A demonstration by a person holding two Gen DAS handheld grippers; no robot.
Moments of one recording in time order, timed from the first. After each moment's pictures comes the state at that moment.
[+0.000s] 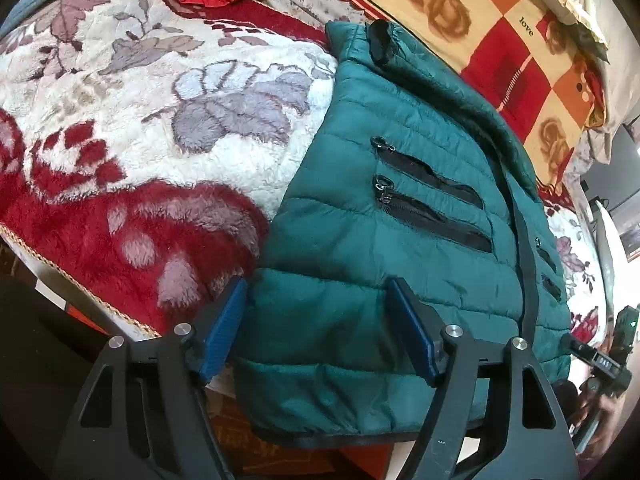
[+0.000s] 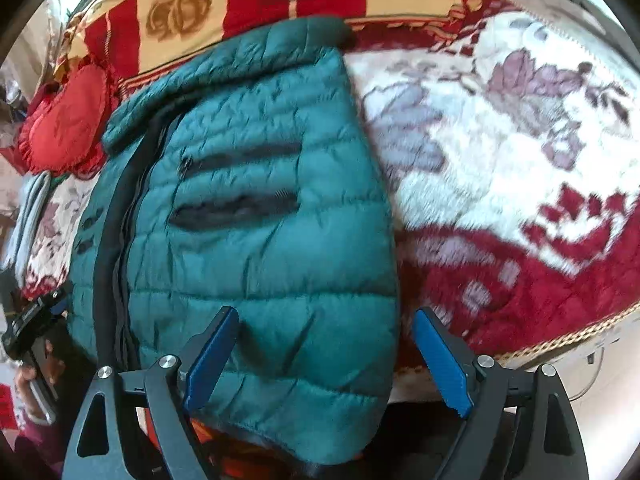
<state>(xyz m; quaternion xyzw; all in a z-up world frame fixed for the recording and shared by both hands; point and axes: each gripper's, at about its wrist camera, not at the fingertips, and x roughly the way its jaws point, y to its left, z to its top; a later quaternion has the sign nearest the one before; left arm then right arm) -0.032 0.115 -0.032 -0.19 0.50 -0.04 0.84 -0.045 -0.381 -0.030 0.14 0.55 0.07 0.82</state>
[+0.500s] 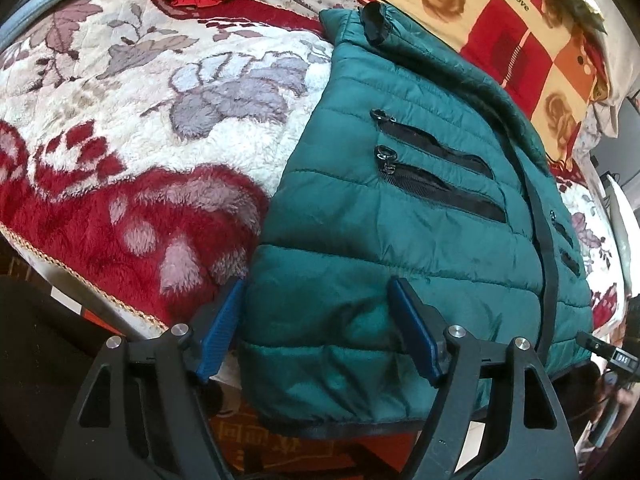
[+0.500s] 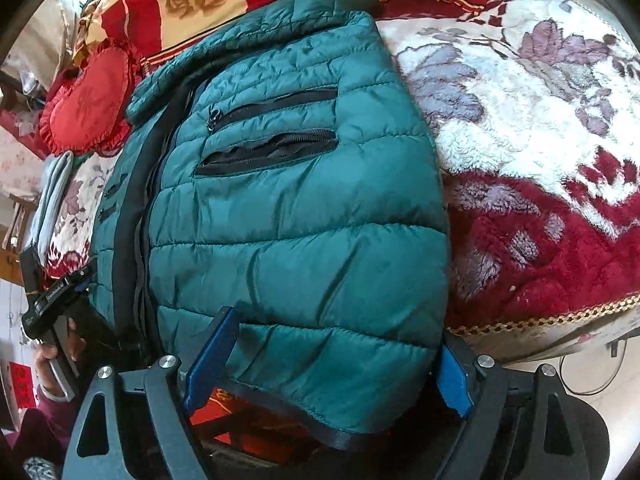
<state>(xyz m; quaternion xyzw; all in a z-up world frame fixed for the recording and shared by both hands) -0.037 0.105 -0.041 -0.15 0.52 -0.03 0.84 -0.062 -0.370 -0.045 0.16 0.57 0.12 0.80</state>
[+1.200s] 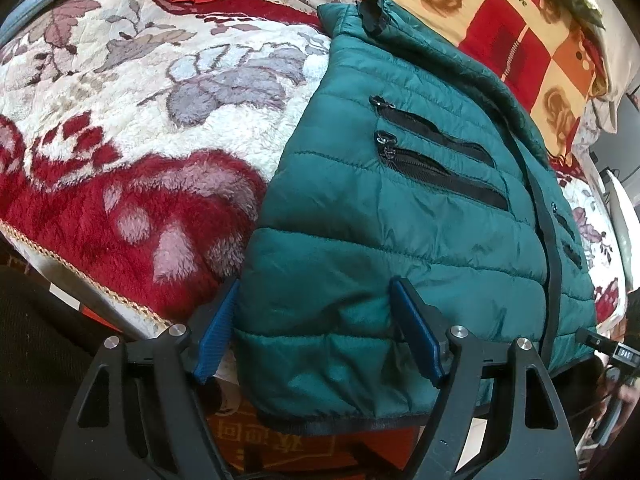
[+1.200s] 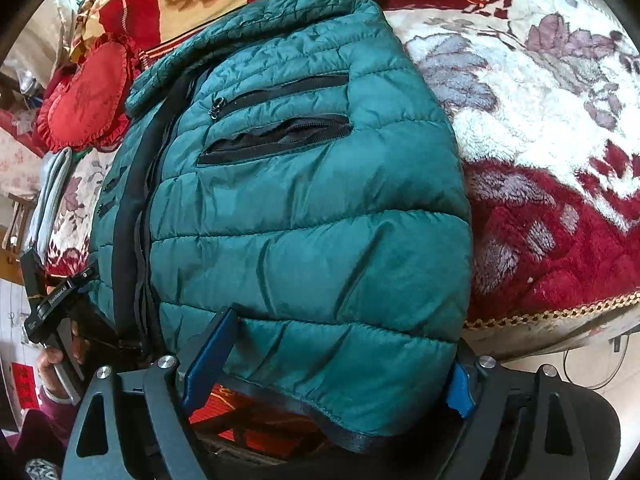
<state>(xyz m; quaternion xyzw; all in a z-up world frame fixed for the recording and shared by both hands) -0.041 0.101 -0.048 -0.15 0.52 -0.04 0.84 -0.057 -0.359 -0.047 0.16 0.58 0.12 0.79</state>
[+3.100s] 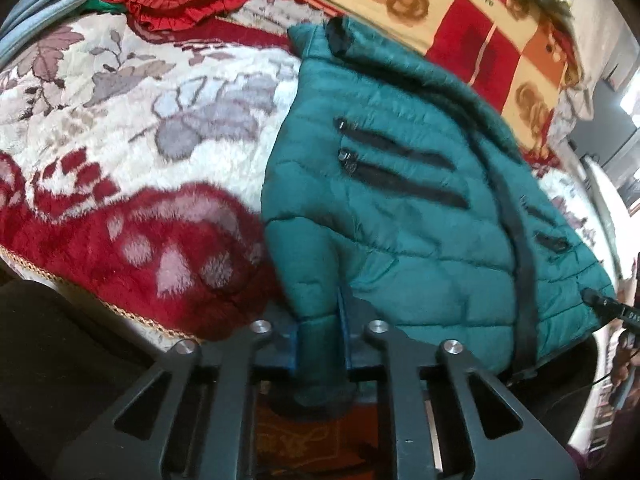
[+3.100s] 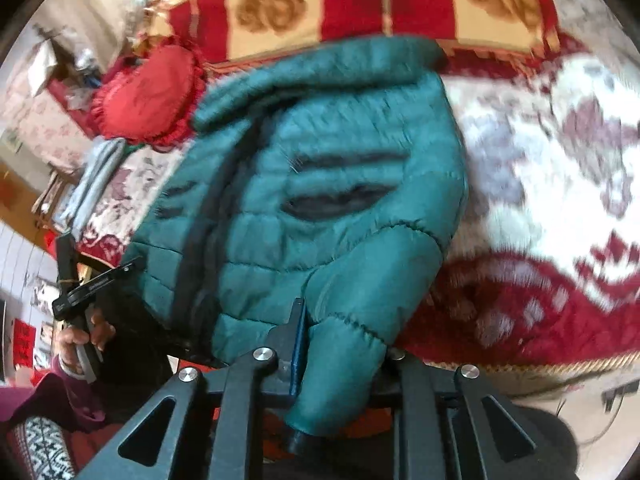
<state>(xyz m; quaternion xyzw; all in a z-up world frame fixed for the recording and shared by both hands) -0.051 0.101 -0.019 -0.14 0.48 -0.08 0.86 -0.066 -0.354 0.020 0.13 0.50 0.20 0.83</state>
